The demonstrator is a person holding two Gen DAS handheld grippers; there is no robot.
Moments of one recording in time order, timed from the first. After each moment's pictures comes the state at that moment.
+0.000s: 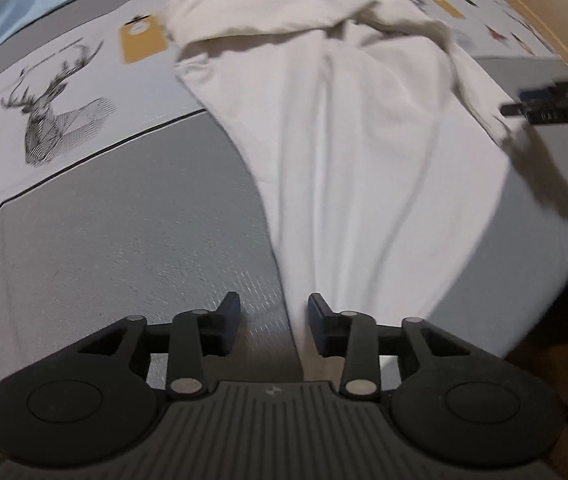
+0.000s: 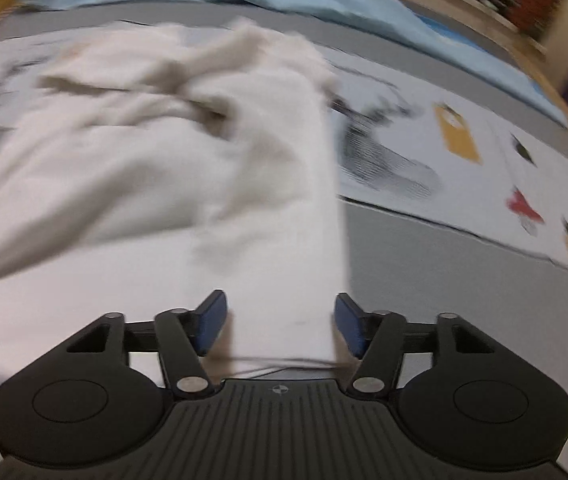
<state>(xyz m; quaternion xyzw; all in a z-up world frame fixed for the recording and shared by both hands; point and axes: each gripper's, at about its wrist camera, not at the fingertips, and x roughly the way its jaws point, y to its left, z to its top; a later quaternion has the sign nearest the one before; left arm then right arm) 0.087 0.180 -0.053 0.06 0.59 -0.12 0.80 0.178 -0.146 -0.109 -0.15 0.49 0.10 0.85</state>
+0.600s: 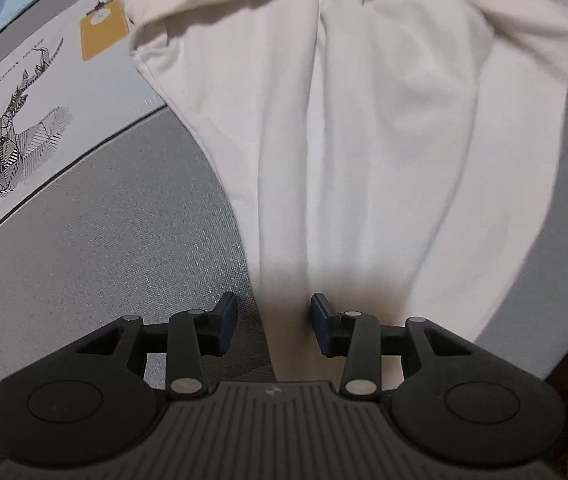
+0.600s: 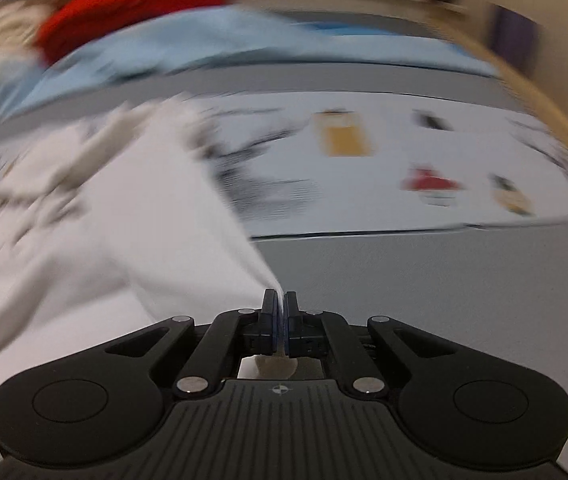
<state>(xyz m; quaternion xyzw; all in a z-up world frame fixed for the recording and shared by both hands) 0.119 0.125 -0.112 0.13 0.63 -0.10 0.76 0.179 -0.282 -0.056 -0.01 0.44 0.04 0.90</state>
